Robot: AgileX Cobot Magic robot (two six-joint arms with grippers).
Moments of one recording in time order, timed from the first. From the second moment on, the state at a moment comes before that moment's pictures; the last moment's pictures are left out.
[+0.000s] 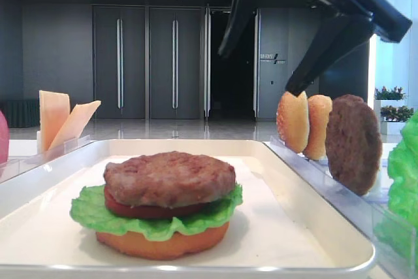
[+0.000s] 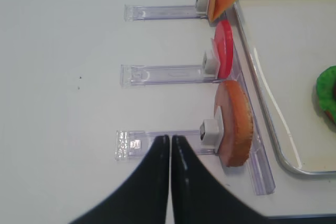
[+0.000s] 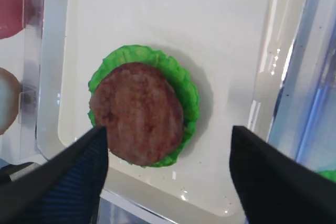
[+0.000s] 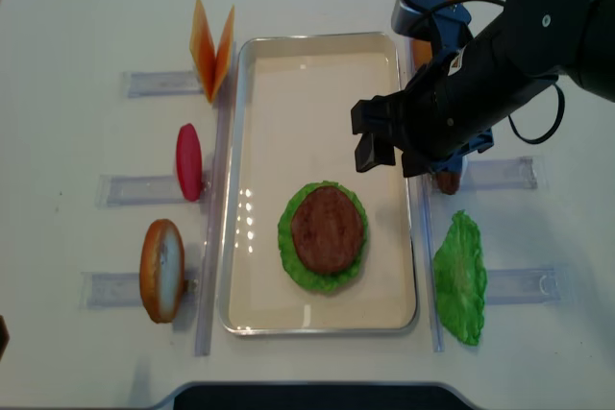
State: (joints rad) left arm 0.01 -0.02 -0.47 -0.02 1.11 0.02; right arm 0.56 1.57 -1.07 0.52 0.81 0.09
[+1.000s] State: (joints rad) left arm 0.01 -0.02 -0.47 -0.02 1.11 0.02; right arm 0.32 1.48 -1.24 0.13 1.19 0.11
